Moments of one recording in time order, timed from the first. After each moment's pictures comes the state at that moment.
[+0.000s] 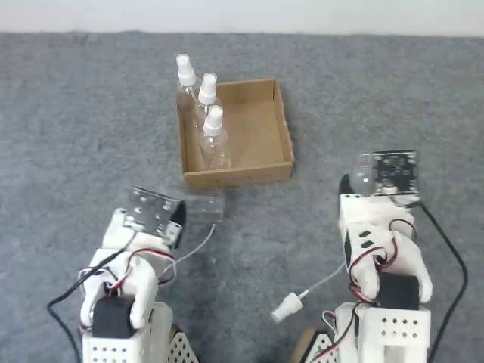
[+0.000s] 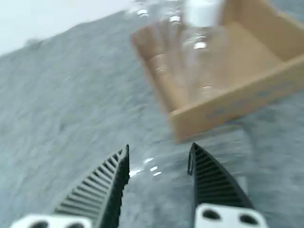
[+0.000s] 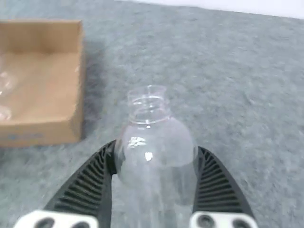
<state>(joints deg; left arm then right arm) -4.0 -103.2 84.4 66.2 -13.5 -0.2 -78.9 68.6 51.1 4.4</state>
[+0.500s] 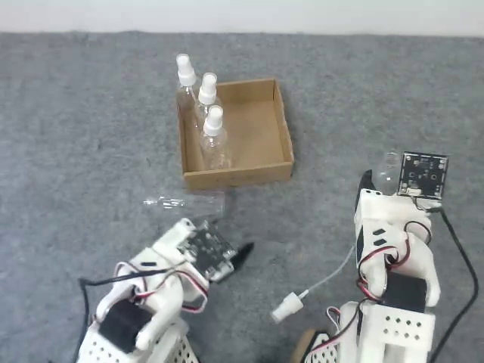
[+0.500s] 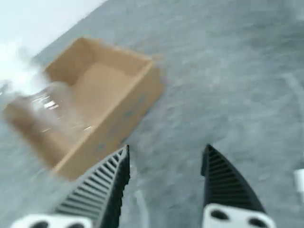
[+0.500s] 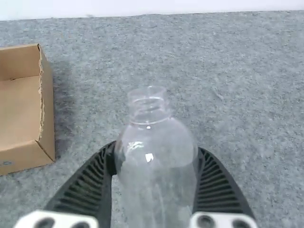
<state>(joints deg) 27.0 -103.2 81.4 70.1 -14.8 7.1 -78.9 68.6 49.0 1.4</state>
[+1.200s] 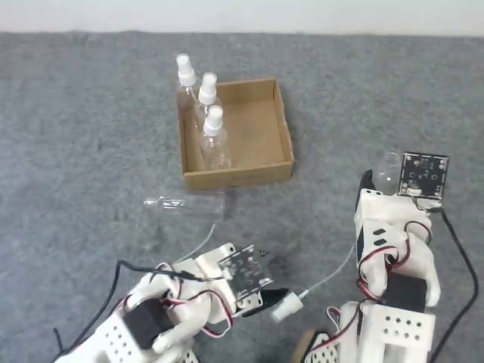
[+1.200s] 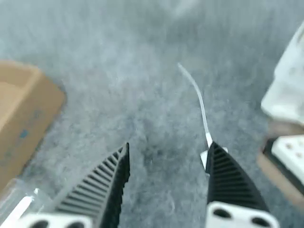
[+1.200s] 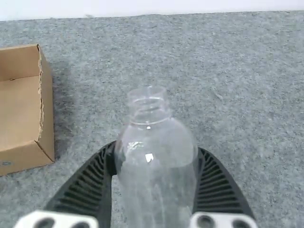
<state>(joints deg) 47.8 -96.8 86.5 64.8 -6.7 7.2 -78.9 68.6 49.0 1.4</state>
